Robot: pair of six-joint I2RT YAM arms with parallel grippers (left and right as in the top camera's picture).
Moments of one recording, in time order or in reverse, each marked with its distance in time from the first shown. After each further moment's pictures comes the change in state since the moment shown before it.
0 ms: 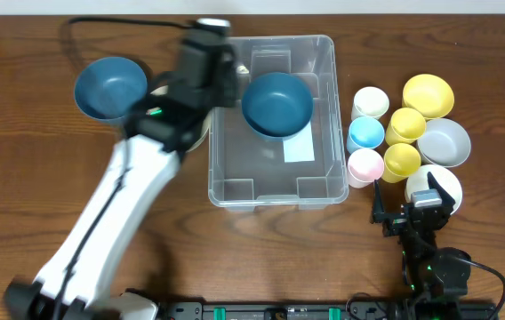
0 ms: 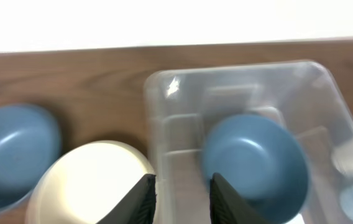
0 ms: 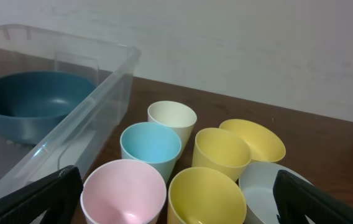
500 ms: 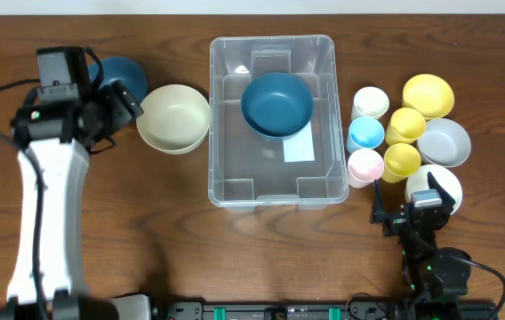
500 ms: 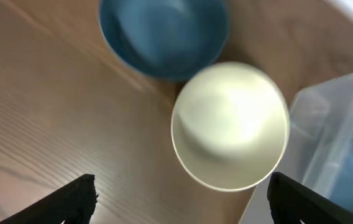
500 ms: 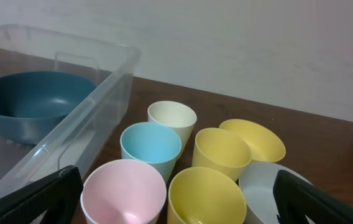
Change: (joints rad) left arm 0.498 -0.001 -0.055 -0.323 0.197 -0.227; right arm 0.000 0.000 0.000 0.000 0.000 0.000
